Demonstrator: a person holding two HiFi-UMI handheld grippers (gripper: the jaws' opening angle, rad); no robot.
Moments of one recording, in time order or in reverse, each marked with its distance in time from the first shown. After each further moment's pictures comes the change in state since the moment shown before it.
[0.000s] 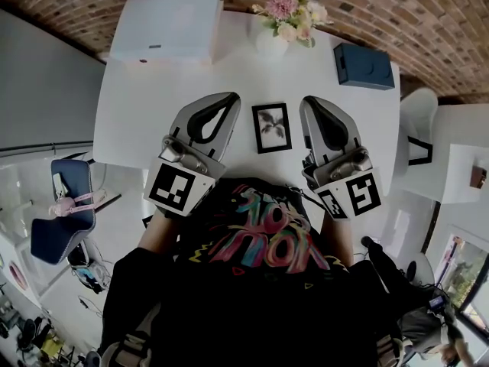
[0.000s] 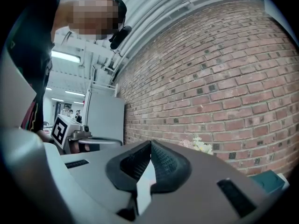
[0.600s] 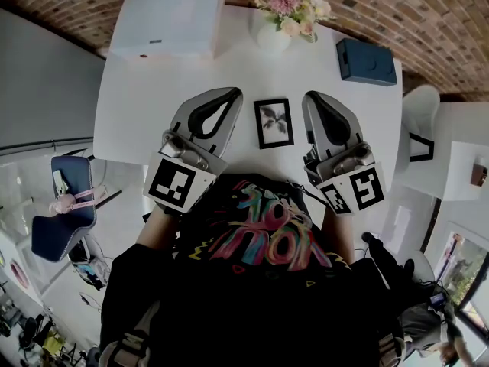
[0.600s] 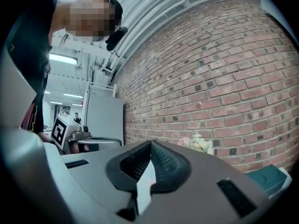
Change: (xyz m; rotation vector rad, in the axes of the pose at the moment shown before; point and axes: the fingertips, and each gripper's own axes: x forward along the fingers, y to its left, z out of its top) left arm 0.000 0.001 -0.003 0.003 0.010 -0.014; right arm 0.003 -0.003 -0.008 0.040 0.008 -0.004
